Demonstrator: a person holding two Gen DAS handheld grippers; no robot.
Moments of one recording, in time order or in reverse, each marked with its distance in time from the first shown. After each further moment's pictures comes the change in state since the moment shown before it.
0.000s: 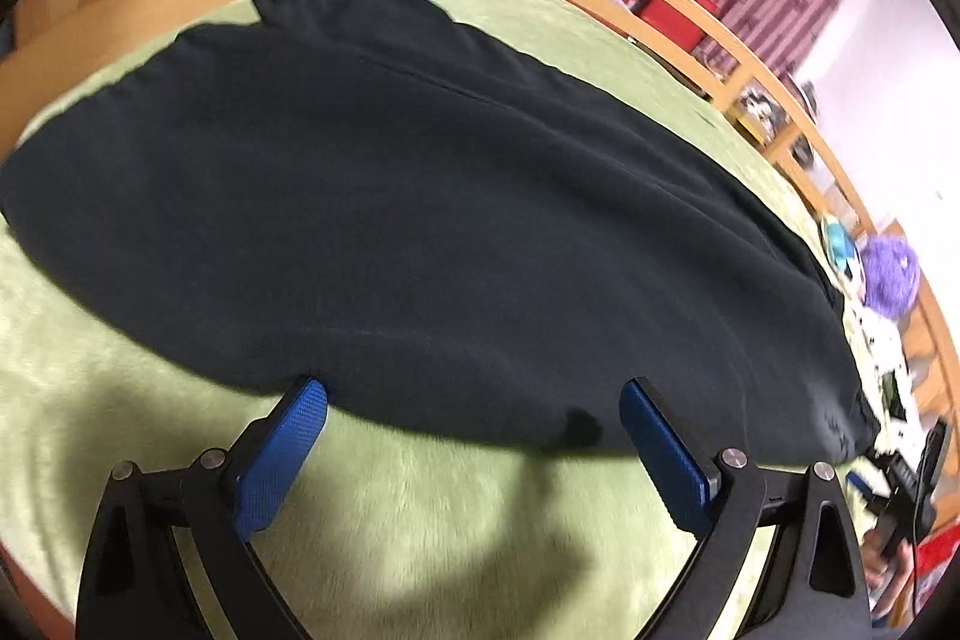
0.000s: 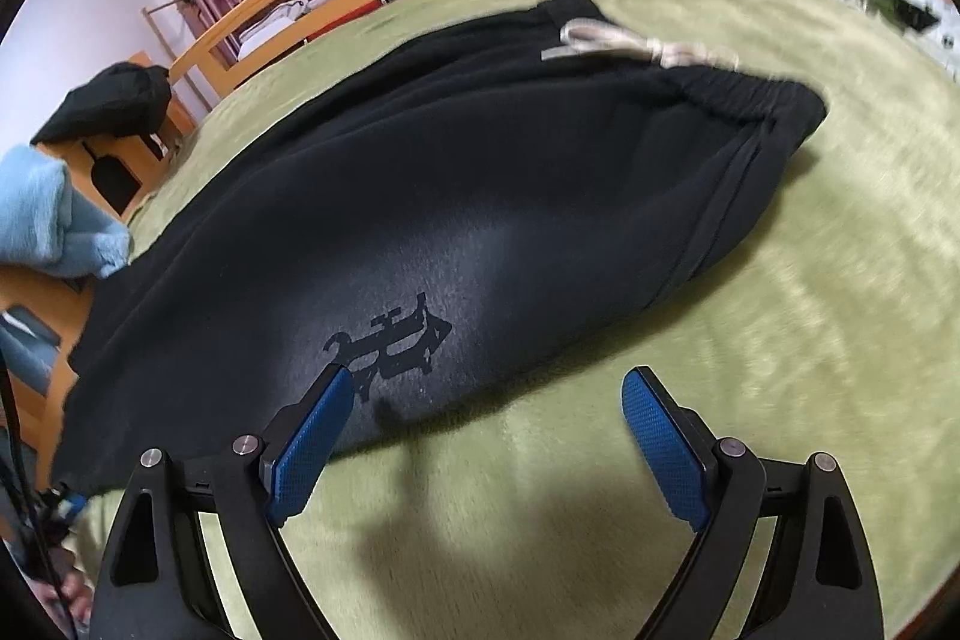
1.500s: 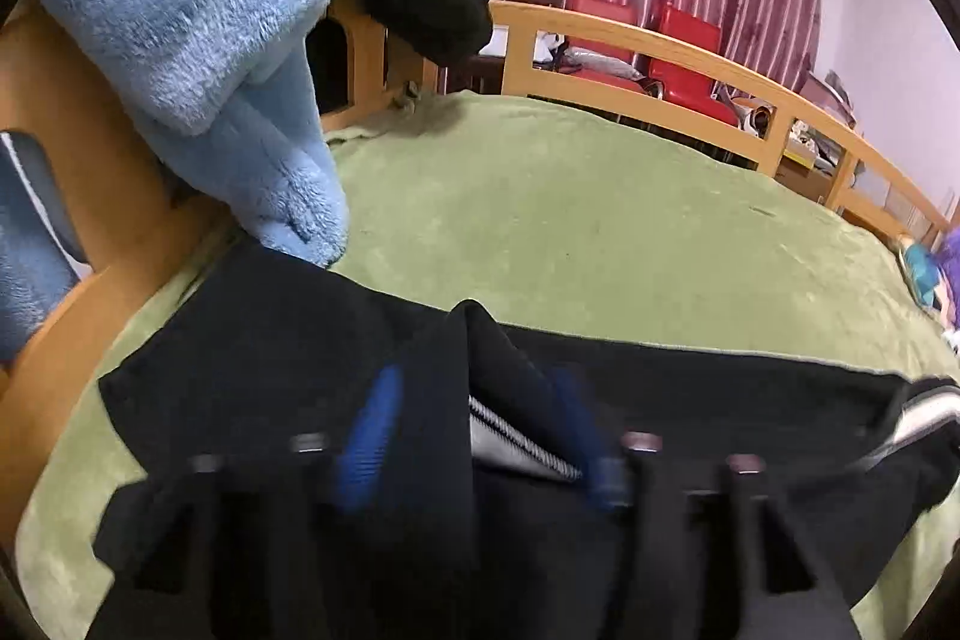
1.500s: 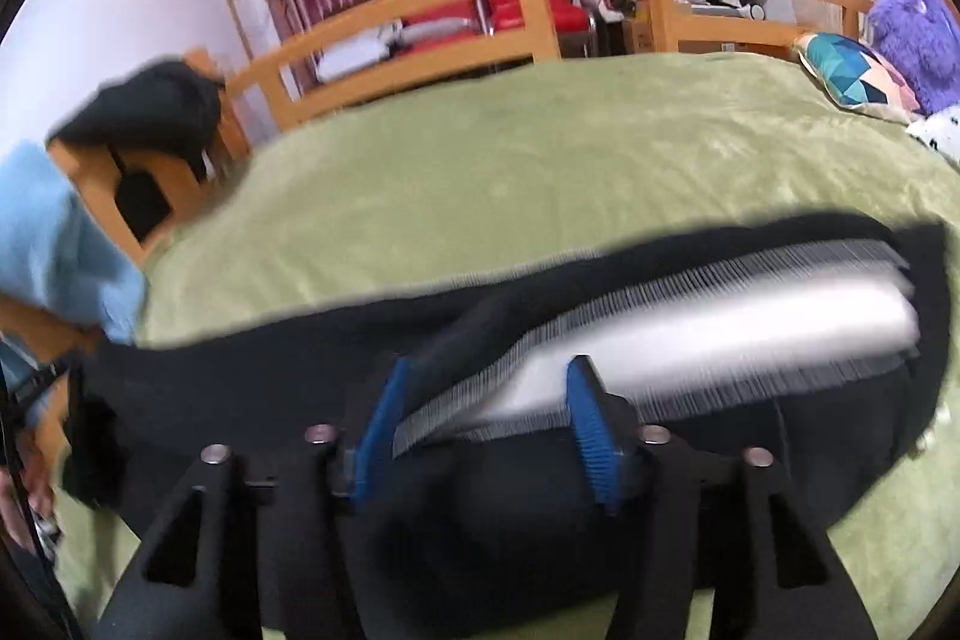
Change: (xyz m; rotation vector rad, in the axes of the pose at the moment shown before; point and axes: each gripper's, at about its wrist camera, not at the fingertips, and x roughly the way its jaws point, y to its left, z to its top) left arm 0.088 -0.129 0.202 0.232 -0.260 0.202; right arm 0.091 0.126 0.190 -0.303 -0.138 0.051
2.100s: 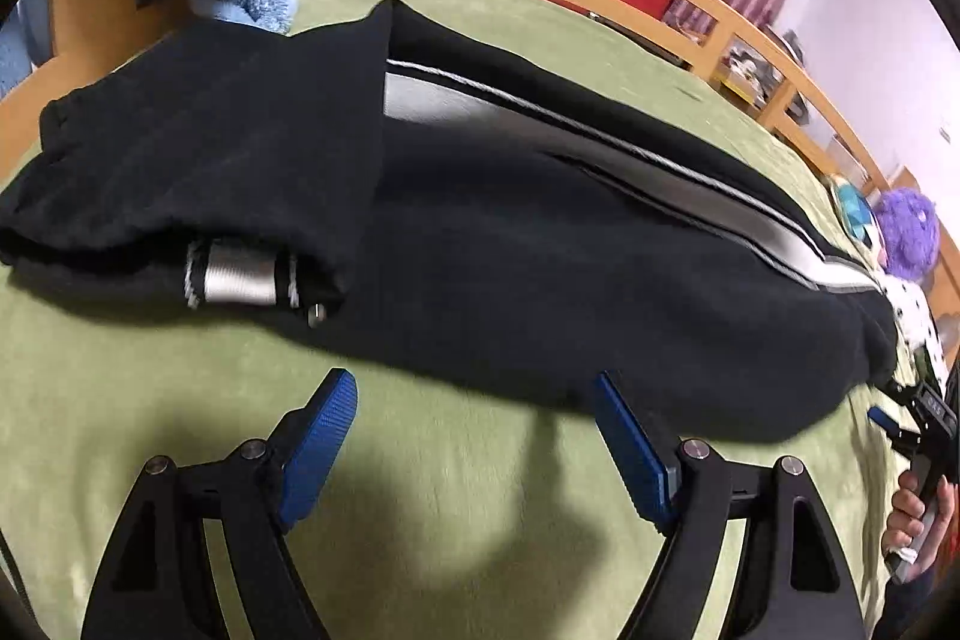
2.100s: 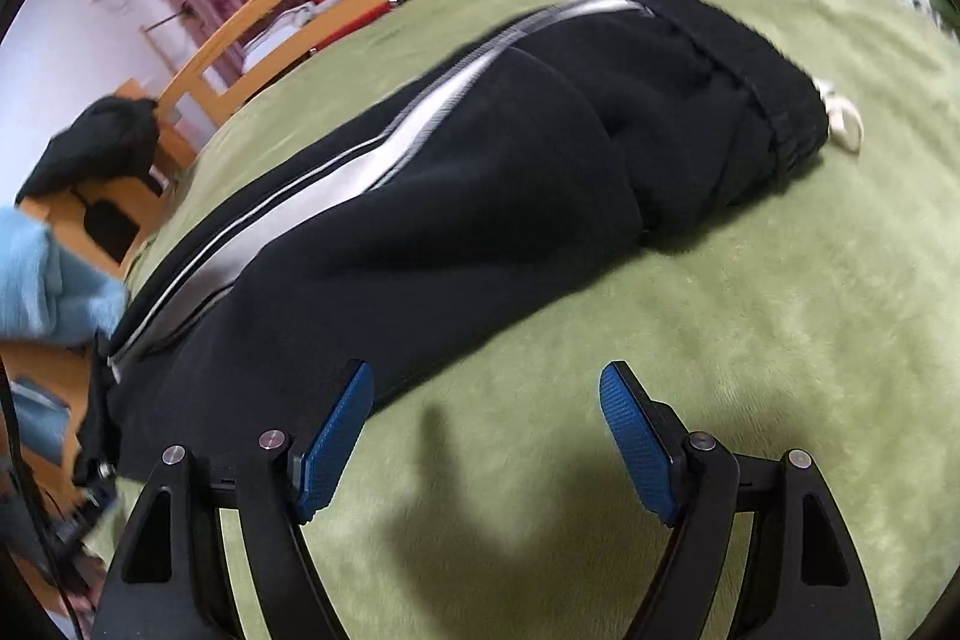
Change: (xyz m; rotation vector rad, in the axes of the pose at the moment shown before) left arm -0.013 -0.006 -0.125 -0.084 0.246 -0.193; right arm -0.008 -0.091 -0.094 0.334 0.131 0.012
